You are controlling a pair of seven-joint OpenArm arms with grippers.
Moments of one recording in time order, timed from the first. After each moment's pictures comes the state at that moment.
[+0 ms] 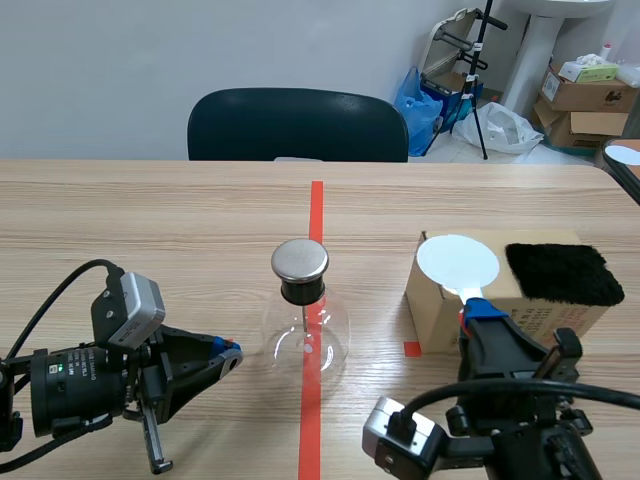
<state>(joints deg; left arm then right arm) 2.3 -28.6 23.7 63.0 7.4 -41.9 -35.4 -32.4 19.1 -24.0 88.5 -91.3 -38.5 -22.0</state>
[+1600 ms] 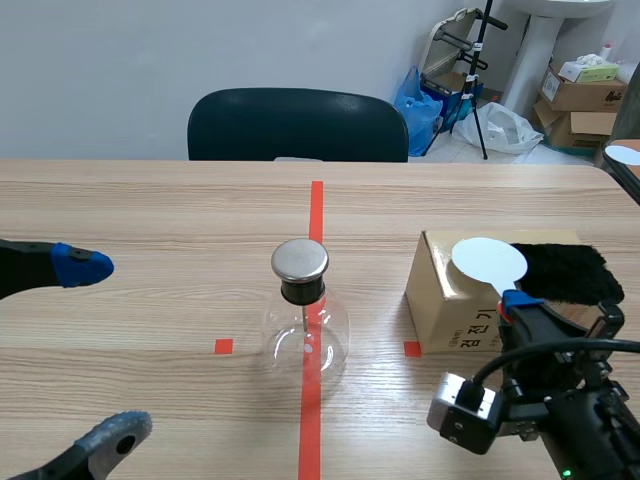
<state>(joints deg) 47.6 -39.1 -9.7 112.6 -3.1 -45.1 -35.4 -27.5 19.0 -12.8 79.8 -80.5 -38.3 -2.8</state>
